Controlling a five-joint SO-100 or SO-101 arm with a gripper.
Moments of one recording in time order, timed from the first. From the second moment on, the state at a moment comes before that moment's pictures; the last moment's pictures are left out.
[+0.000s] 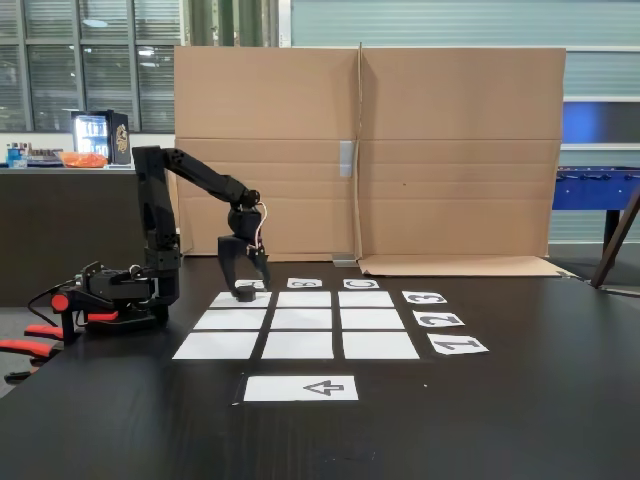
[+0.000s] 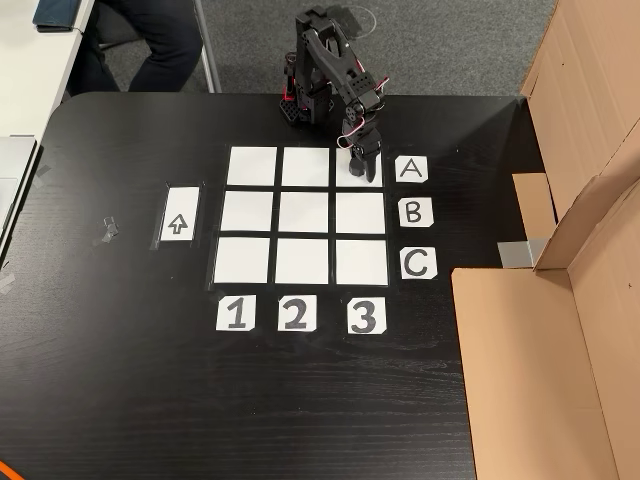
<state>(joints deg) -43.7 95.8 125.2 64.4 6.0</state>
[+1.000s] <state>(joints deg) -42.8 109.9 114.2 71.7 6.2</state>
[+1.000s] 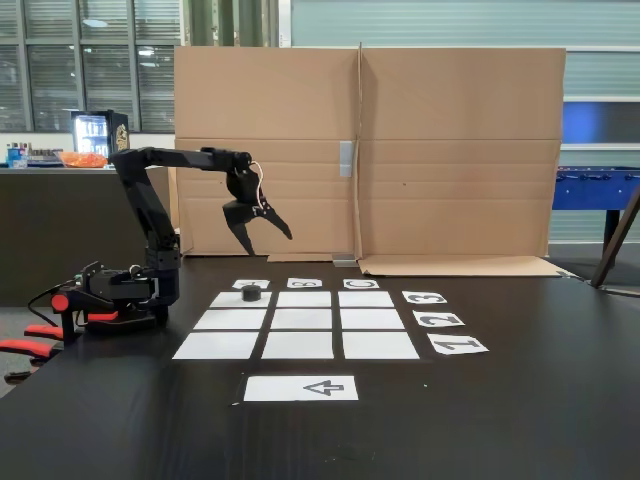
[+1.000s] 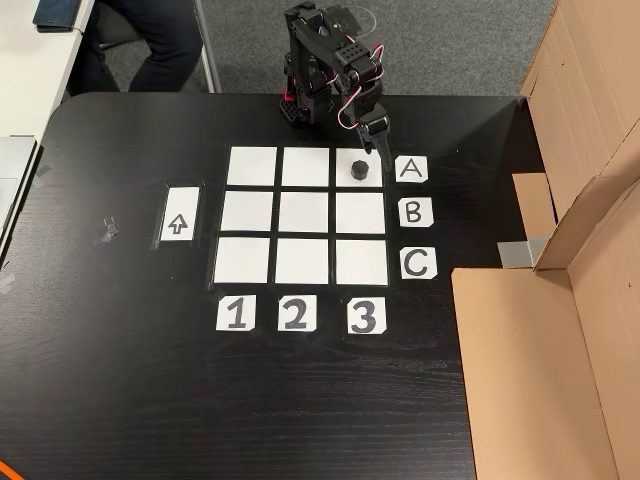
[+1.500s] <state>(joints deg) -33.6 117.9 110.4 67.7 4.6</state>
